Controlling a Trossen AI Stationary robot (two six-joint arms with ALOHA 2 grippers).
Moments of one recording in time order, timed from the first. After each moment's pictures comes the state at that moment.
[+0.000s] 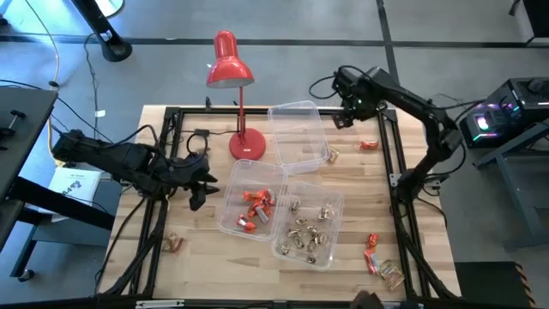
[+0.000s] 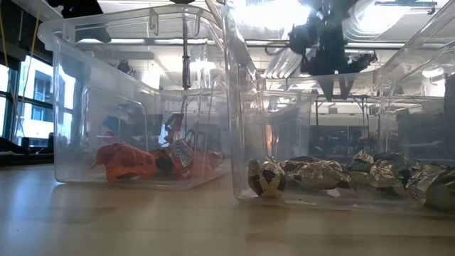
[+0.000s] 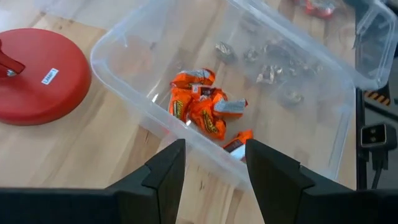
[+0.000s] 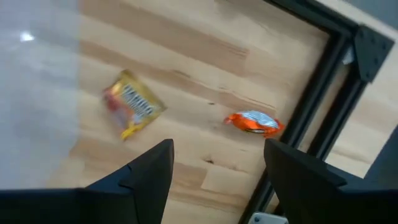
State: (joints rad) left arm -0.26 0.90 0.91 -0.83 -0.23 -0.59; right arm -0.74 1.63 1.56 -1.45 0.15 0.42
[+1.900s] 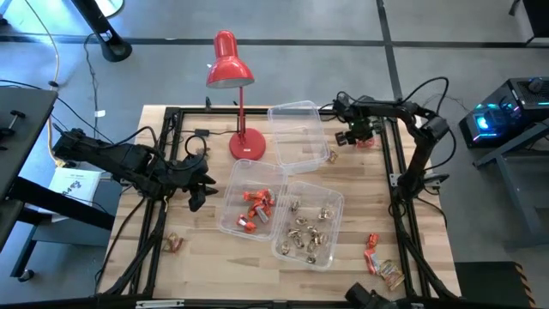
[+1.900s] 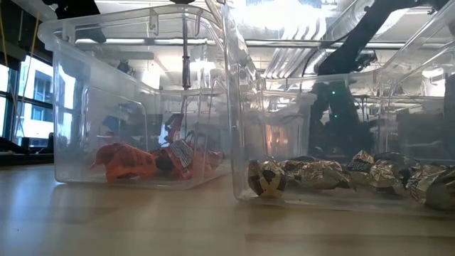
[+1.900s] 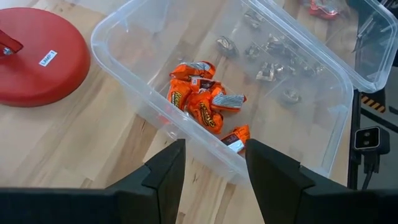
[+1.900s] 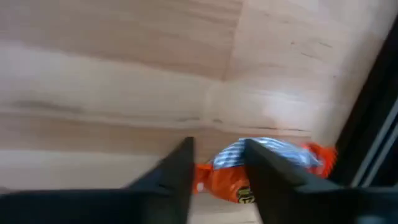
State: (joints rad) left arm -0.30 0.90 0.92 -0.86 -0.25 -0.68; right arm -0.88 1.83 1.04 -0.96 0.22 0.49
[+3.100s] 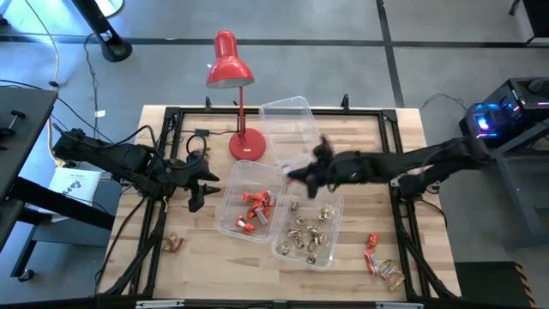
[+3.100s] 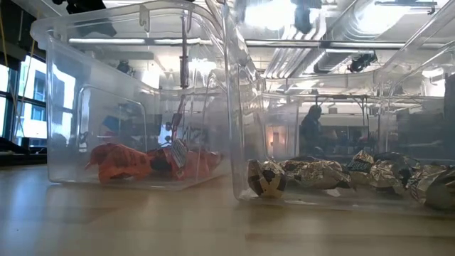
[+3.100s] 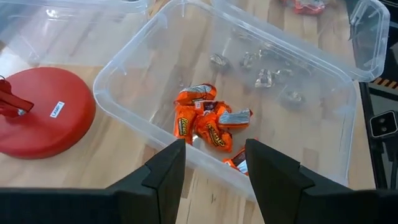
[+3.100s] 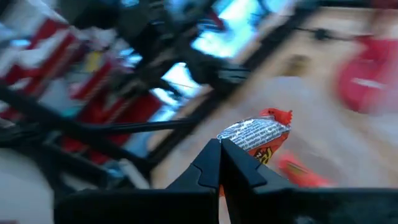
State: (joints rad) left arm -0.30 0.90 0.92 -0.80 -0.28 -0.46; right arm 0.15 1.29 1.03 -0.05 0.24 0.83
